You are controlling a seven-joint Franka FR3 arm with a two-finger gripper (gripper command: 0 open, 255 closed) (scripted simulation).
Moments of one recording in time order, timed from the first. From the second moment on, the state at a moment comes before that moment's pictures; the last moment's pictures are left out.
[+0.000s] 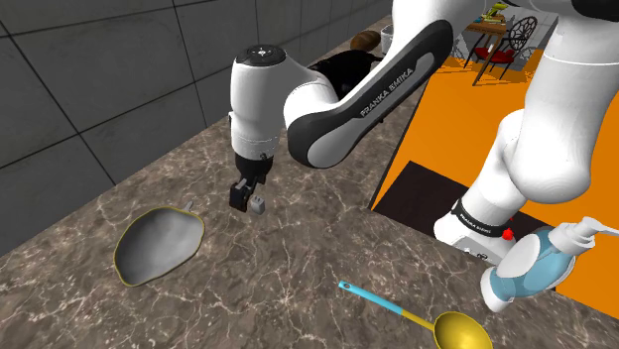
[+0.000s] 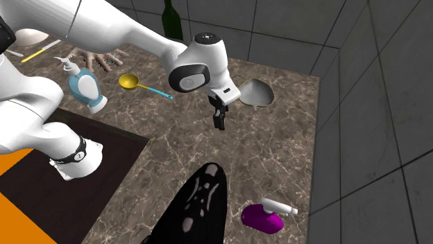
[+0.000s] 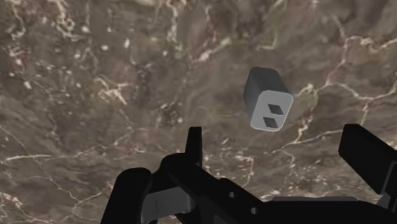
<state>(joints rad) 0.31 0.23 0.39 -2.13 -0.24 2.47 0.55</state>
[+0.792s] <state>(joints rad) 0.31 0.23 0.39 -2.13 -0.25 2.48 0.55</state>
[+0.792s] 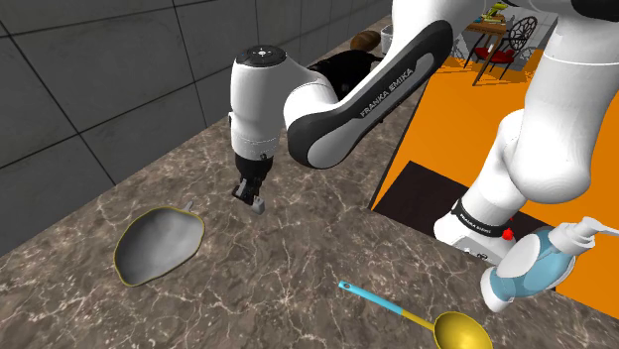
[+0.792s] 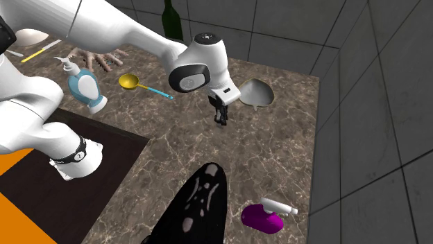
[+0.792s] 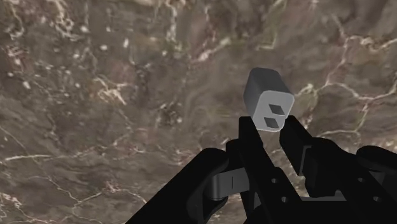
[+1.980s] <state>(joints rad) 0.30 0.12 0.41 -2.06 -0.16 2.32 0.48</state>
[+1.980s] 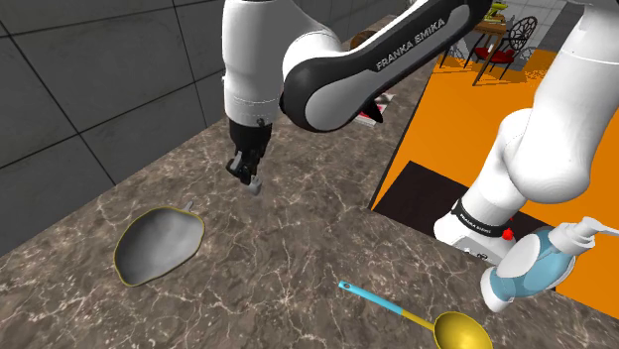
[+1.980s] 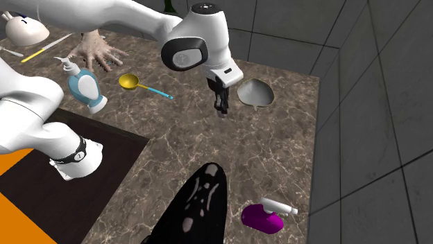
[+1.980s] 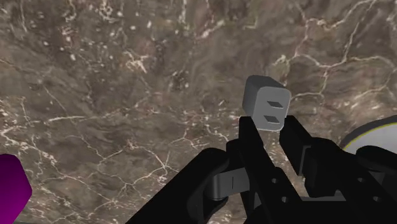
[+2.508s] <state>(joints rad) 0.29 0.07 0.42 -2.00 -0.12 2.22 0.45</state>
